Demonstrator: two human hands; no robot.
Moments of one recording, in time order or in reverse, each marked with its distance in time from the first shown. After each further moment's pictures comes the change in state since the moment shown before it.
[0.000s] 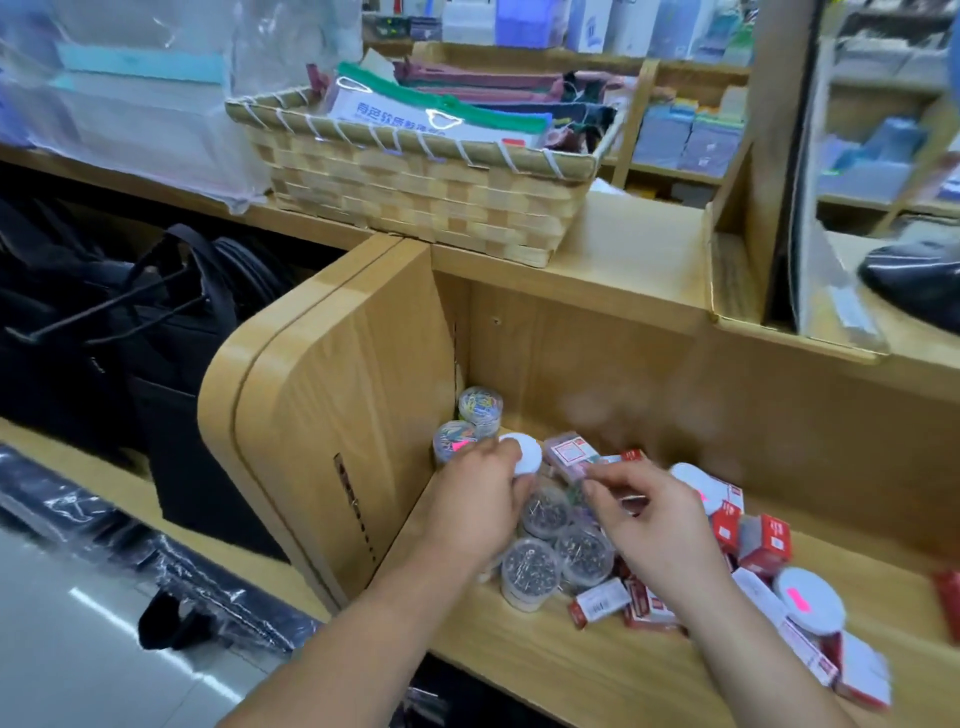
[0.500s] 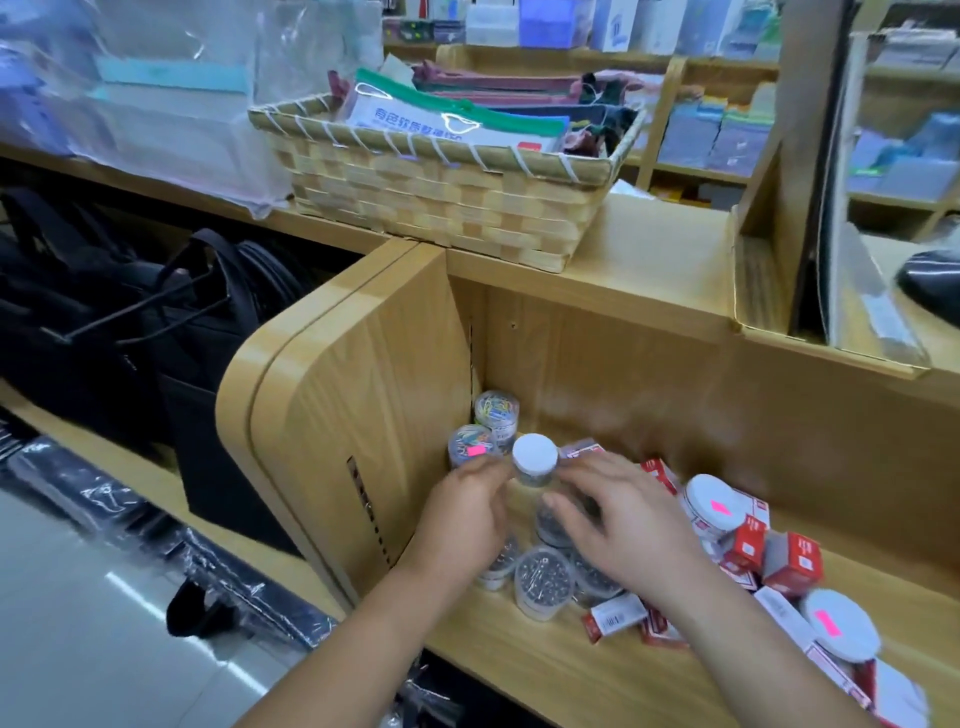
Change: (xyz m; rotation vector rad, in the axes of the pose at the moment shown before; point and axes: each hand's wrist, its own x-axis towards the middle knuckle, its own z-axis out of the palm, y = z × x) left_hand -0.015 -0.031 0.010 -0.202 0.069 0.033; right_hand 0.020 -0.001 0.018 -0.472 -0.214 -0.329
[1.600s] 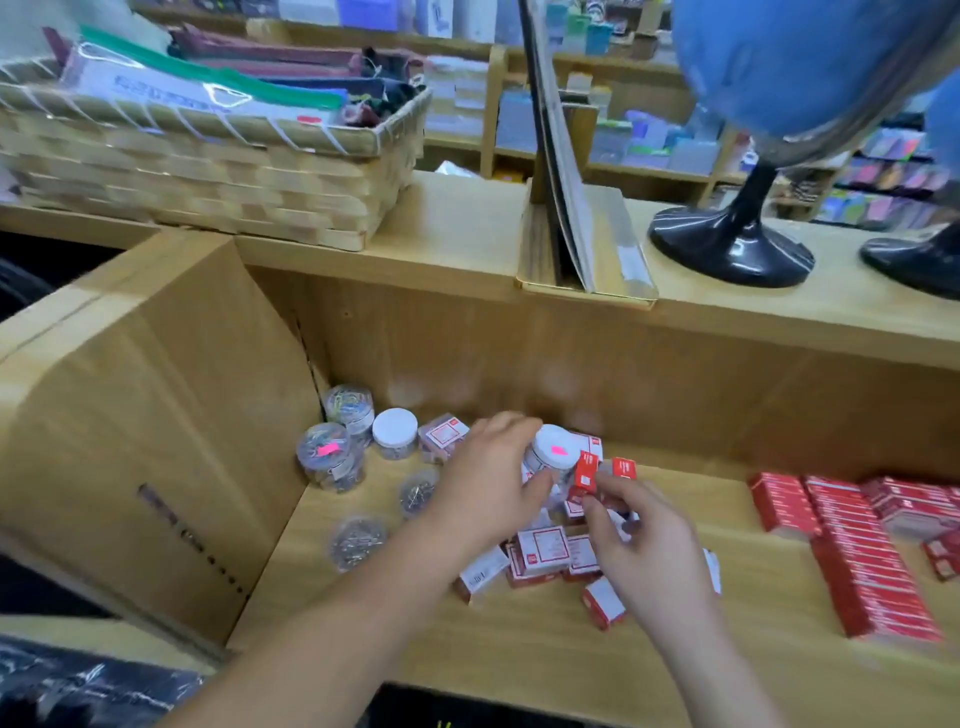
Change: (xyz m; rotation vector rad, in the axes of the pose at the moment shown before) left_hand 0.032 0.129 0.062 -0.089 -0.277 0.244; right_hand -0.123 0.041 -0.046 0.323 0.394 0.632
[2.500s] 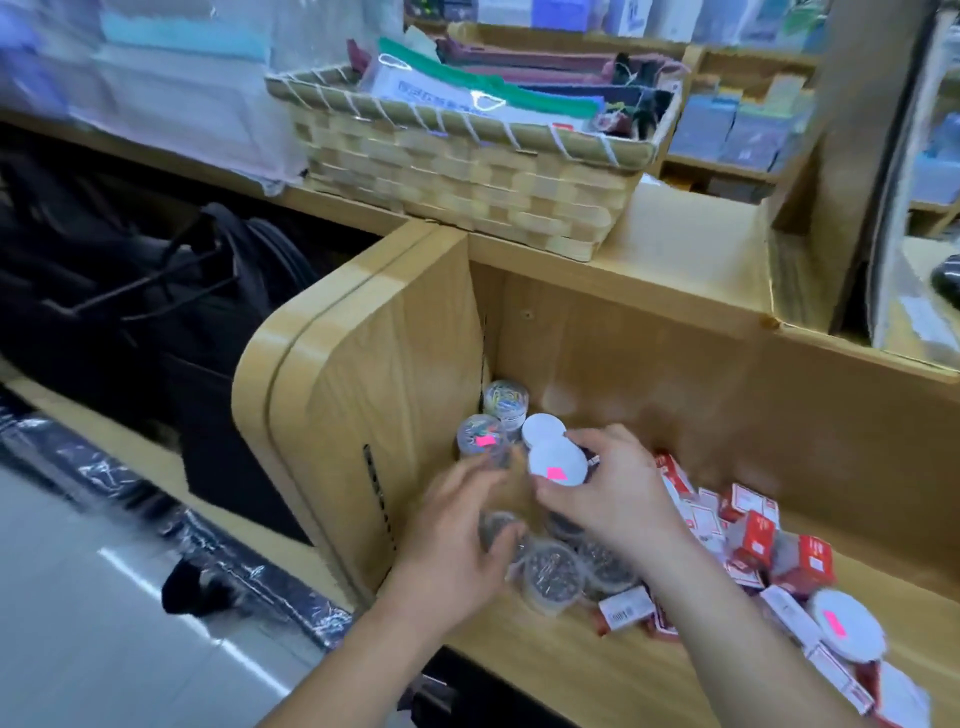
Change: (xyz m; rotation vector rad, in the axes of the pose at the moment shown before) left_hand -0.125 -0.081 -0.074 -0.137 0.317 -0.297; right_hand 0.049 -0.119 0.115 -0.064 -0.445 -0.163
